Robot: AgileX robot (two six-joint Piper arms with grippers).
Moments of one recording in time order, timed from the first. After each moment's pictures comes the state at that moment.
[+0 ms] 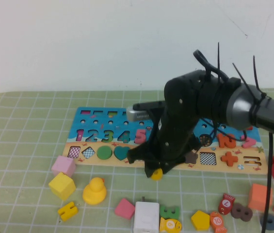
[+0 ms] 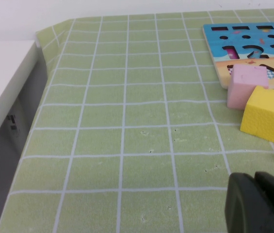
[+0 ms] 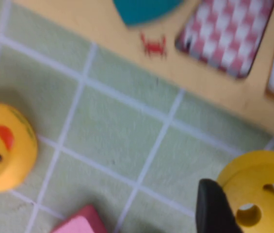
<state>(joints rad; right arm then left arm) 0.68 2.12 -1.72 0.14 1.03 0.24 -0.05 -0.01 0.02 0.02 0.36 -0.08</state>
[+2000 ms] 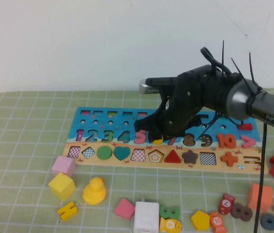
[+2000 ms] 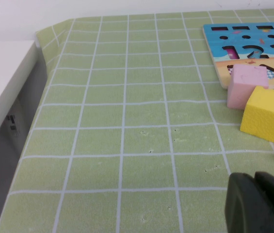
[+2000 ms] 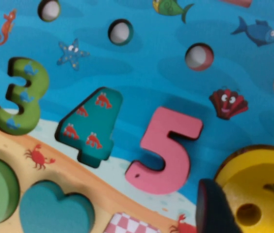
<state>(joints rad) 0.58 2.25 -1.85 0.07 0.79 0.26 -0.05 -0.01 0.02 0.02 0.36 -0.08</state>
